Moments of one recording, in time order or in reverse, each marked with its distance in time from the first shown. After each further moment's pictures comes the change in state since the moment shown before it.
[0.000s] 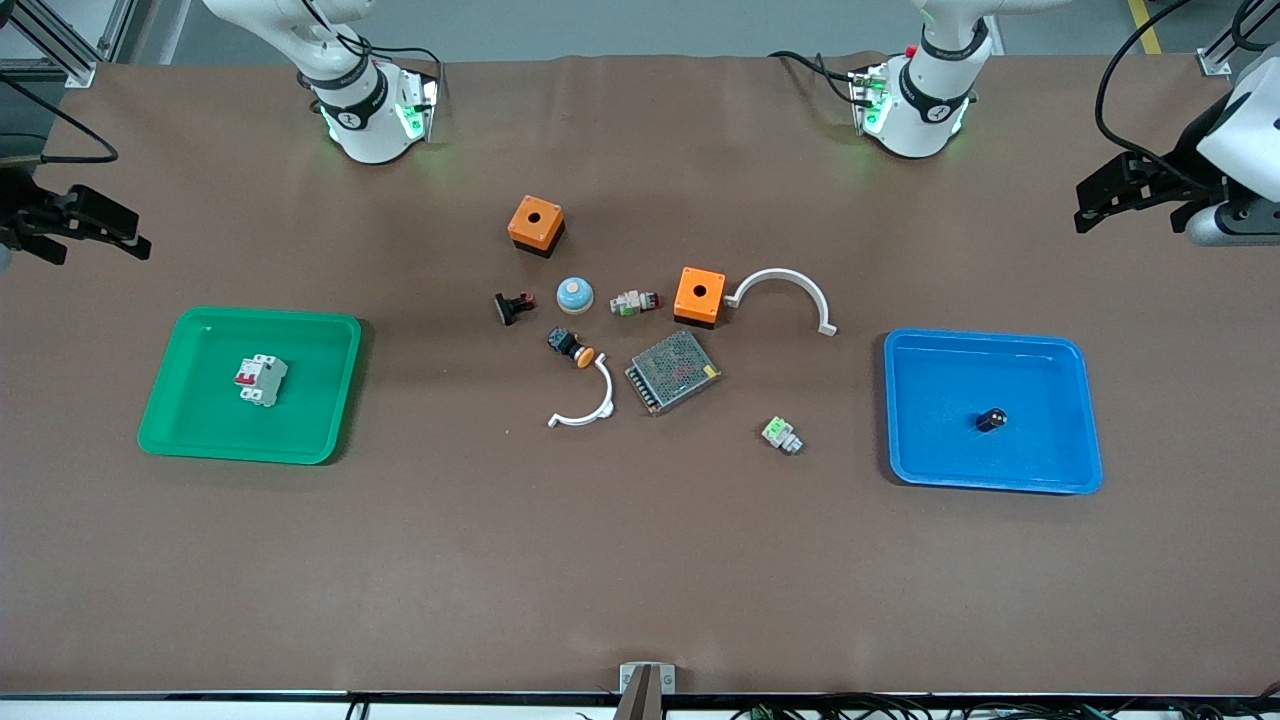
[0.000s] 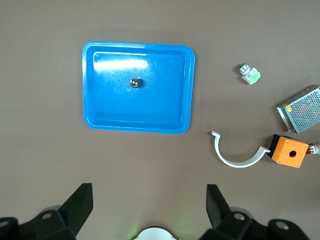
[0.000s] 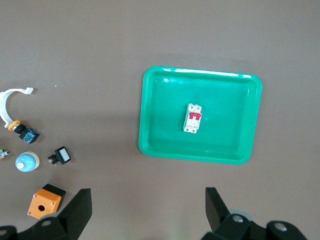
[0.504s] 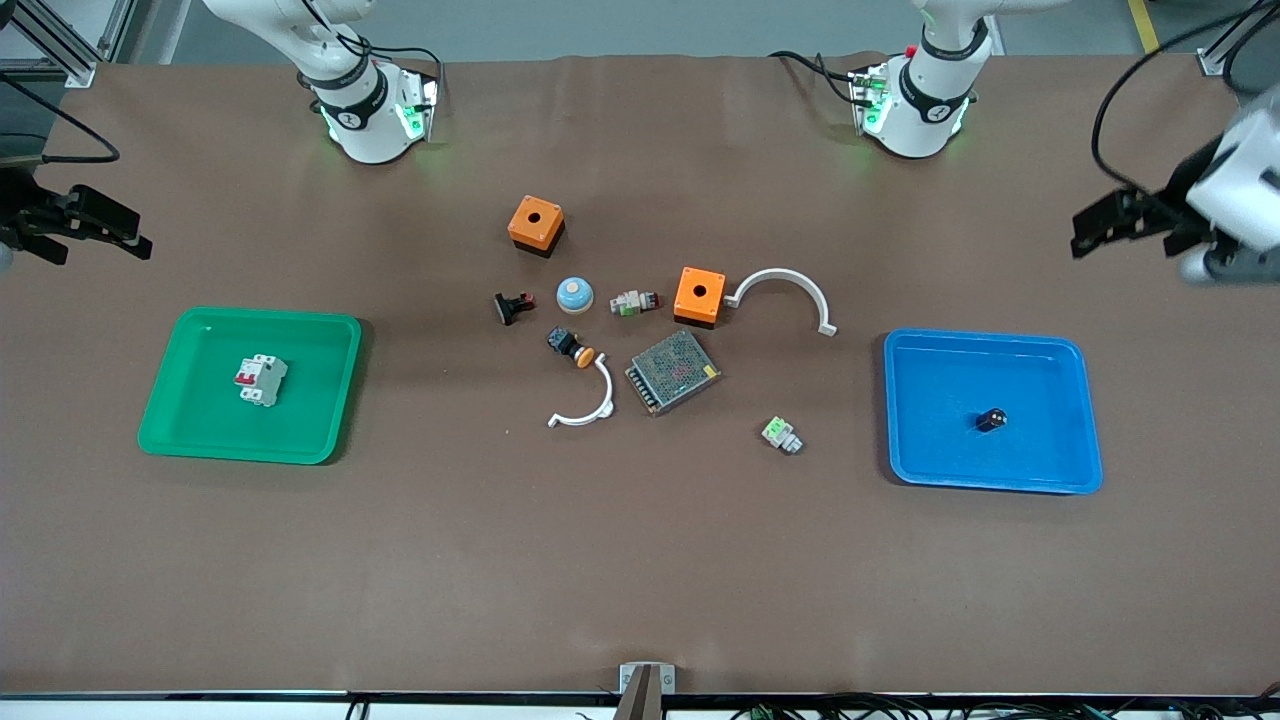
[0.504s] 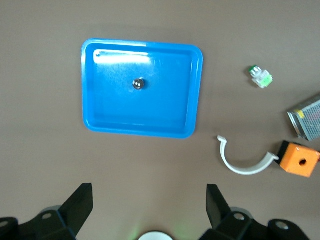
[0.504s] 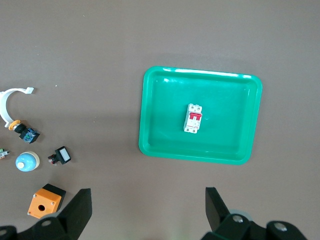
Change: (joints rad) left arm 0.017 0.098 0.012 -0.010 0.008 0.067 0.000; right arm 0.000 0.000 0.002 0.000 0.000 0.000 0.000
